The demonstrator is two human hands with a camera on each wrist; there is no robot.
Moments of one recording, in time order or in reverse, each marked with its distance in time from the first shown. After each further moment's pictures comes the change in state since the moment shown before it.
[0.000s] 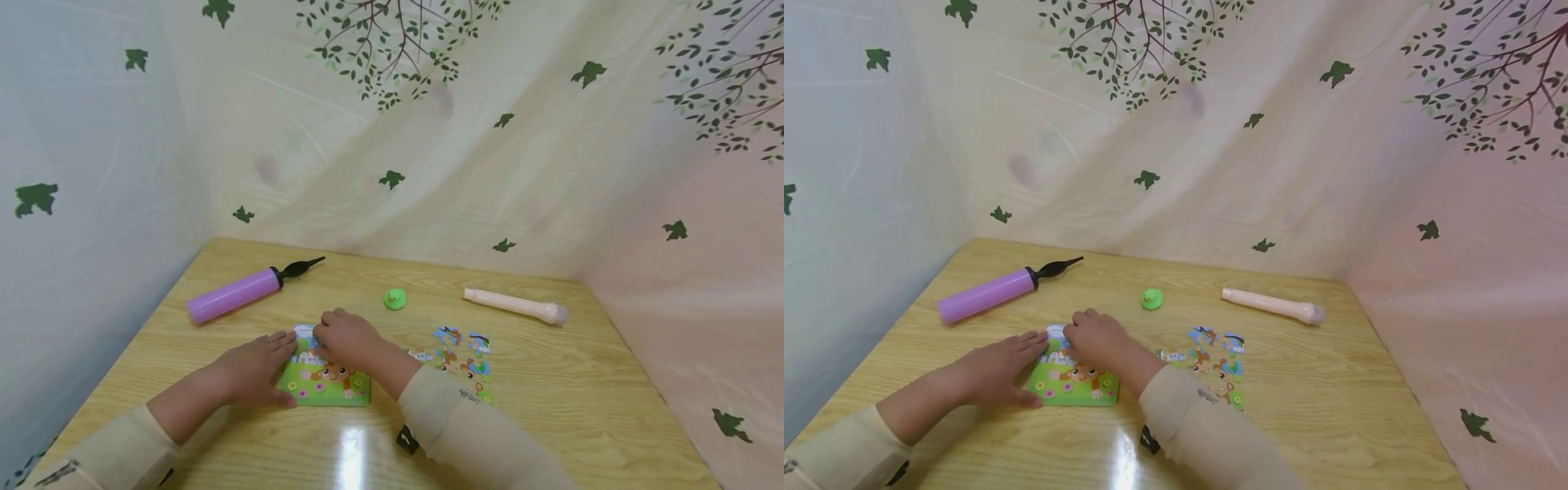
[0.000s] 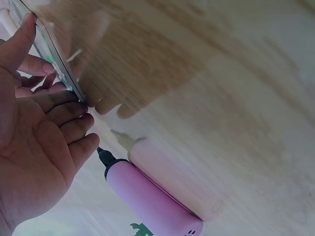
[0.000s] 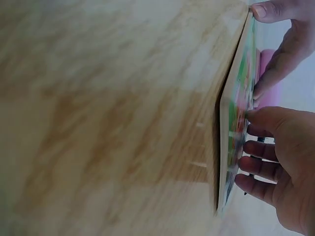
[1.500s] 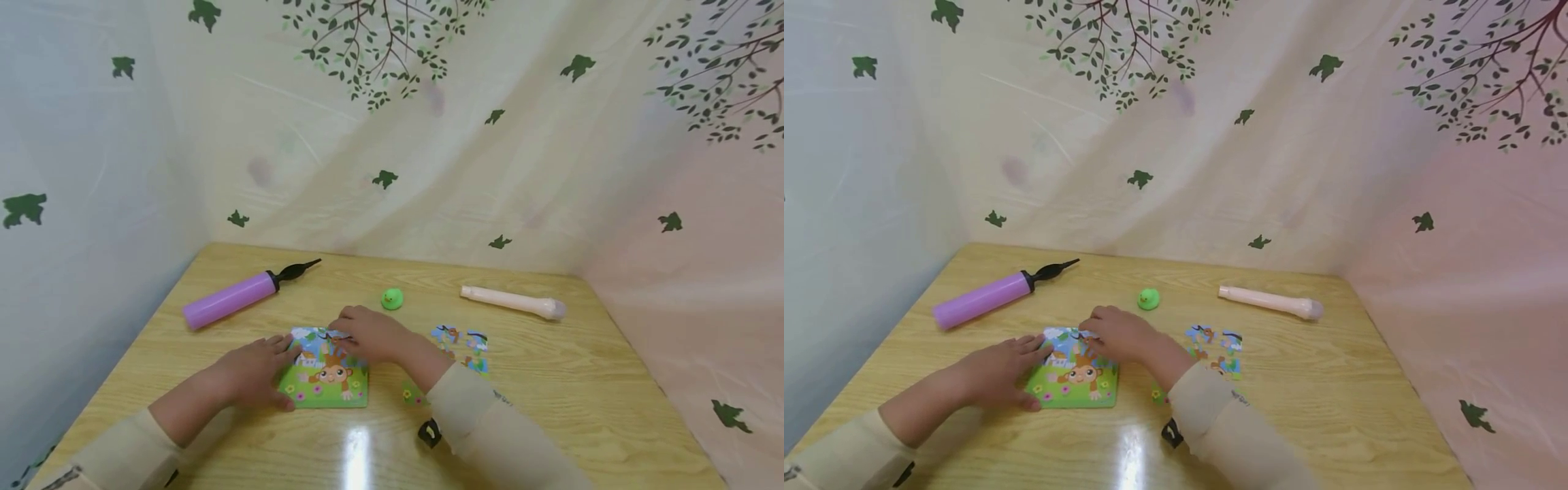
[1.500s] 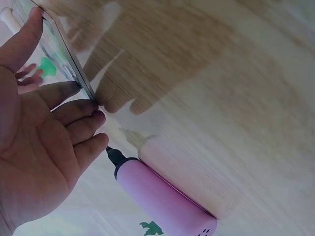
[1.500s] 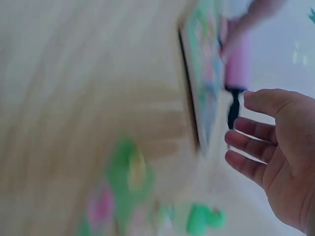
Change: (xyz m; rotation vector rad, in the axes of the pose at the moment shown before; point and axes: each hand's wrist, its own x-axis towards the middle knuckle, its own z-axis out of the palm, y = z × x) left_hand 0.007 0.006 -0.004 0.017 -0.032 -0.015; right_hand -0.036 0.046 -0.006 0.285 0.035 -0.085
